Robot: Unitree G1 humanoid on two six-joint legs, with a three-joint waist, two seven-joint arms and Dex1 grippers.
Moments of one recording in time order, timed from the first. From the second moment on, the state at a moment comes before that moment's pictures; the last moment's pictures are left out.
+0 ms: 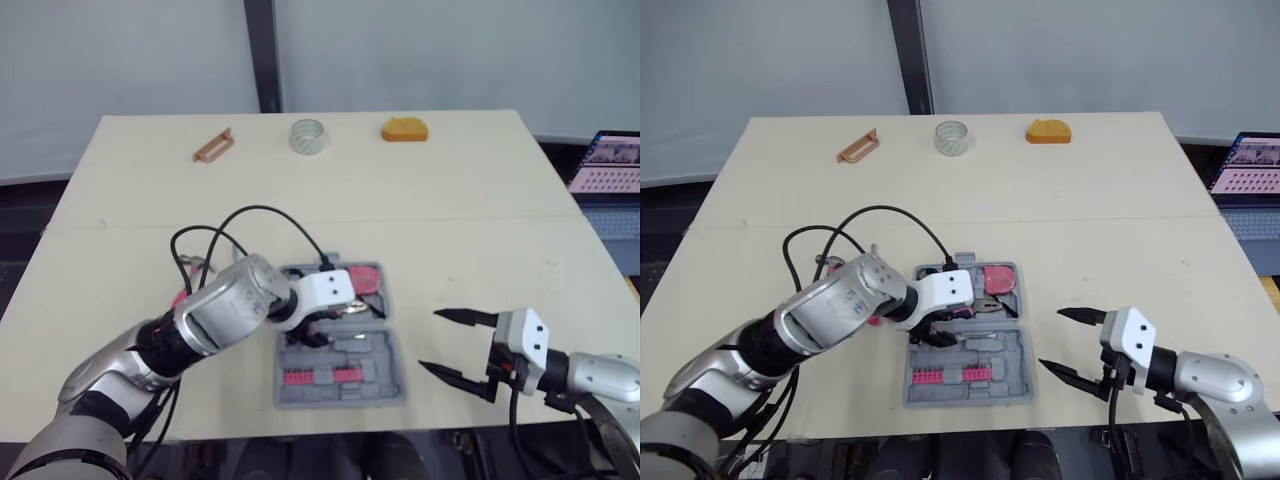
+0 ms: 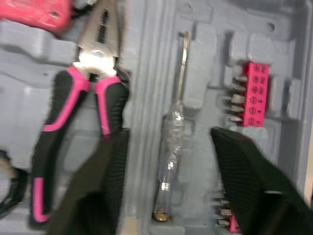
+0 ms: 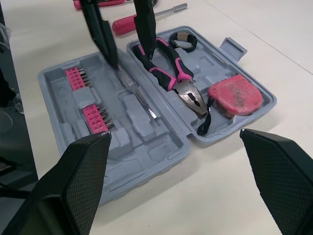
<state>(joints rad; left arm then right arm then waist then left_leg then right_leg) -0.81 0.60 -0.68 -0.41 -0.14 1.28 -0.81 0.23 -0.78 -0.20 -0.43 0.44 0.15 1.02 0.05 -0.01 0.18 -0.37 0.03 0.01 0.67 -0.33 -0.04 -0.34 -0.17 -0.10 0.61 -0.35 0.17</state>
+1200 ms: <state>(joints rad) -0.34 0.55 -0.41 -0.10 -0.03 0.29 -0.88 0.27 -0.76 -0.21 -0.44 0.44 0.16 0.99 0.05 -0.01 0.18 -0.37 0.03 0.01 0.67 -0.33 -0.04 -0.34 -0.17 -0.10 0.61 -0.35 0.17</state>
